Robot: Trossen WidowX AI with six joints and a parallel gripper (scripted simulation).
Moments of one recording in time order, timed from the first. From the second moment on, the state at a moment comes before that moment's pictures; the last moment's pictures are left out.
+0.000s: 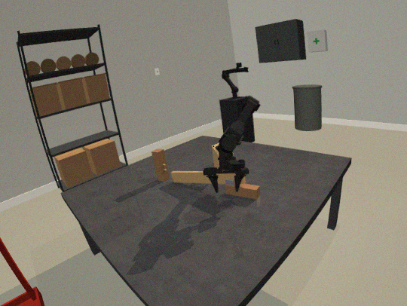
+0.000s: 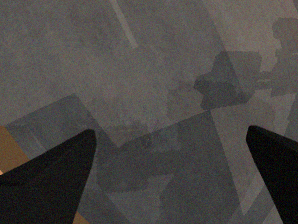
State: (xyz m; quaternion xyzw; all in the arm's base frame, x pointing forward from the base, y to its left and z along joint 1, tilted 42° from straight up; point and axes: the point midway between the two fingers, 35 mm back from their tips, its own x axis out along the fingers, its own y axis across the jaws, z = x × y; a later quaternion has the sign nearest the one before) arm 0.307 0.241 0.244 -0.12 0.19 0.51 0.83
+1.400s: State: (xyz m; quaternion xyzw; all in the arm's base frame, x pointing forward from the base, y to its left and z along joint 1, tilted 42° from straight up) arm 0.297 -0.023 0.022 -0.39 0.22 0.65 0.62
